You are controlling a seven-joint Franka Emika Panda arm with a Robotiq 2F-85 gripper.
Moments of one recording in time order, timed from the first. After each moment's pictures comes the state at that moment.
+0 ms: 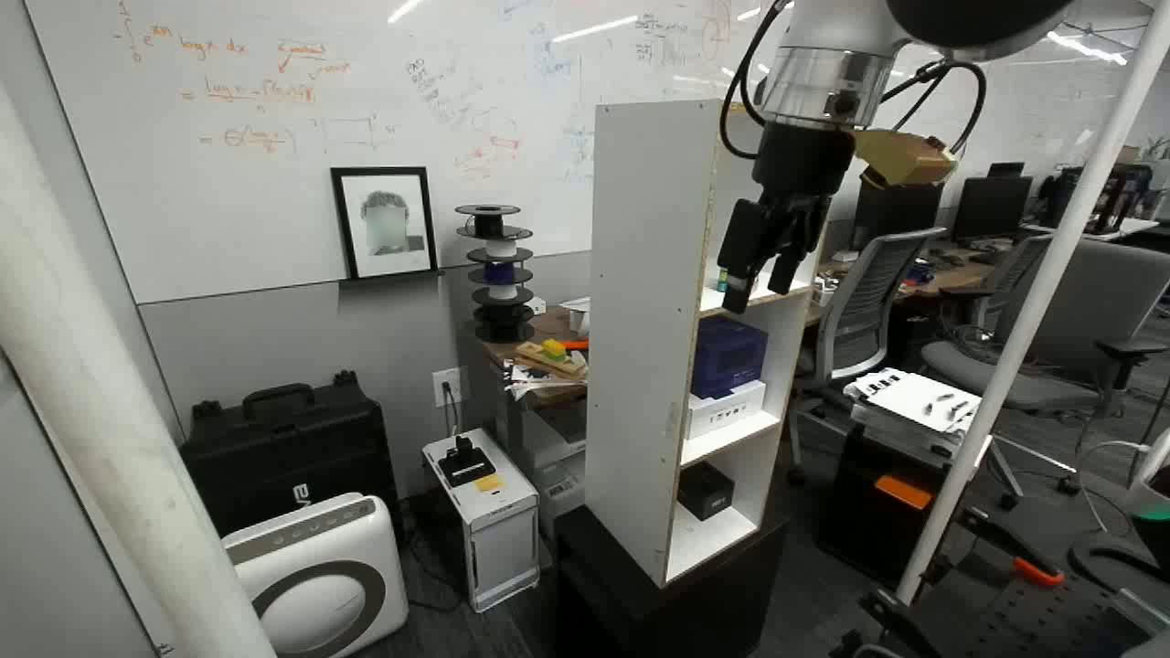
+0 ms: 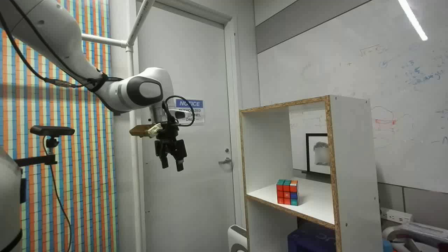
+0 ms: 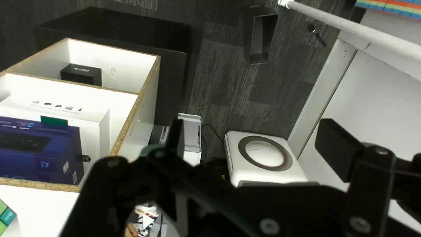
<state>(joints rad) 0.19 -0.47 0.25 -2.57 0.08 2.25 0.13</state>
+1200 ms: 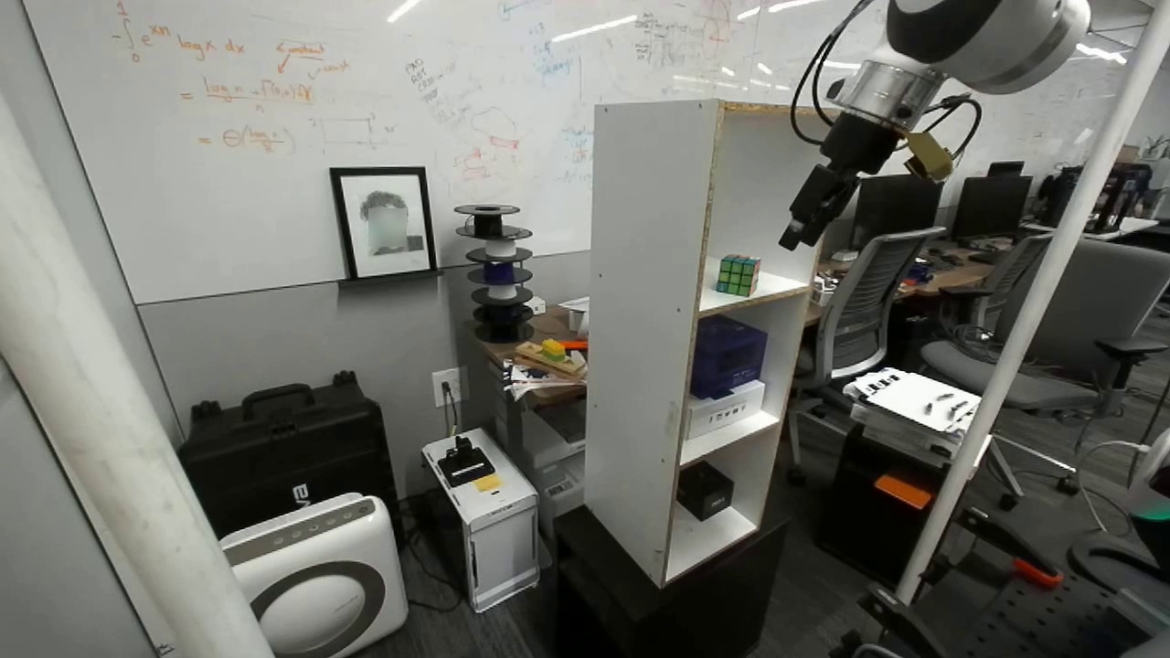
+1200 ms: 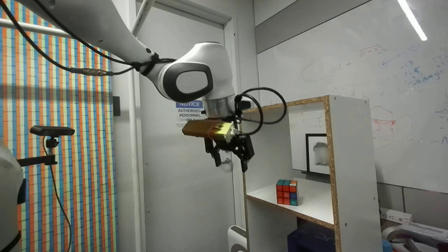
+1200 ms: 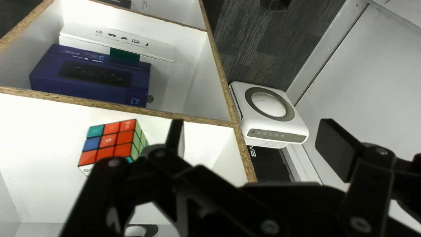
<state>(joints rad) 0.14 -0.36 -0.24 -2.49 0.16 2.40 -0.54</state>
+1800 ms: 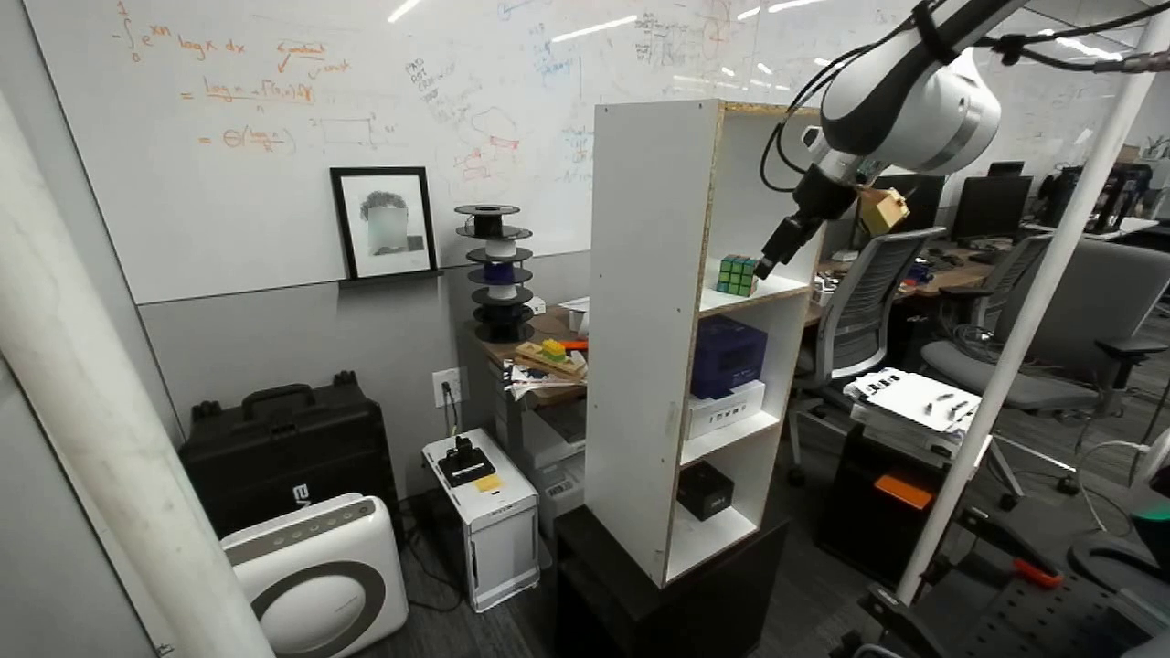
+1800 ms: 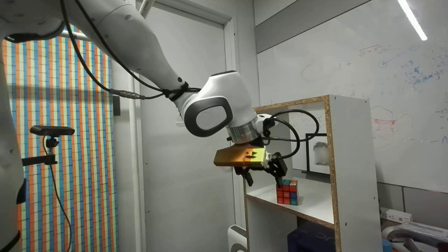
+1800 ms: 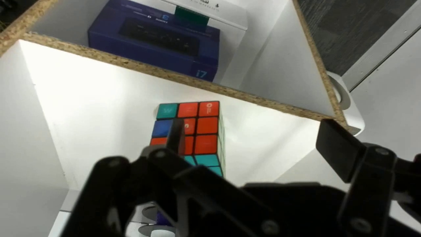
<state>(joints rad) 0.12 -0.08 -0.26 -2.44 0.28 2.80 -0.75</state>
